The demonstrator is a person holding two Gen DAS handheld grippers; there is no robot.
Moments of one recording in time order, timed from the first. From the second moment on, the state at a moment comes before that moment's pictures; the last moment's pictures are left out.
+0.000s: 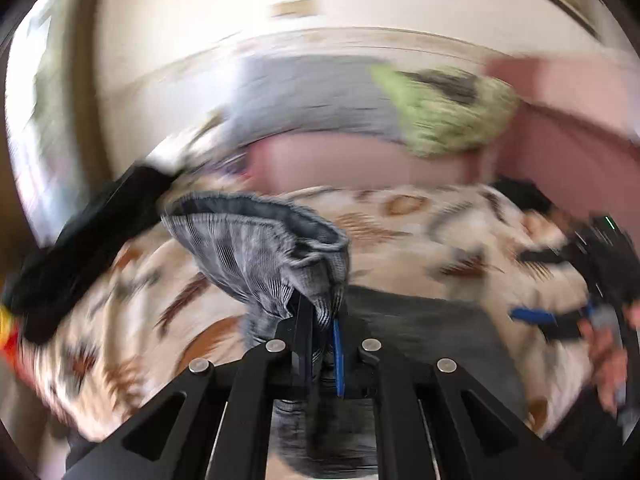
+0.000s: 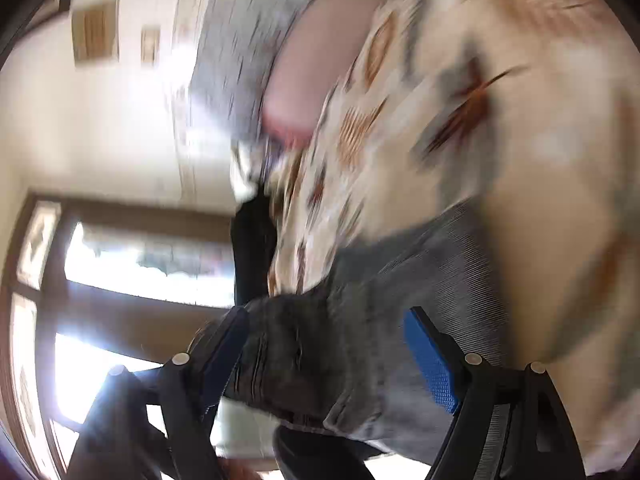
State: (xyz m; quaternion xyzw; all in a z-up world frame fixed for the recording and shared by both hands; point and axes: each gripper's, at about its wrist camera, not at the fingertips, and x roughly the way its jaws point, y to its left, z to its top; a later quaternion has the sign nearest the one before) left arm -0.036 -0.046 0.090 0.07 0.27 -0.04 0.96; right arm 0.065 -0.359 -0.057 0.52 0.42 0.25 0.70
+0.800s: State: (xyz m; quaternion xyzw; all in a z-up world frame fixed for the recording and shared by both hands) left arm -0.006 -0.005 0.058 -0.02 0.38 -0.08 0.92; right arm 0.004 -0.353 -0.061 0.46 0.46 0.25 0.71
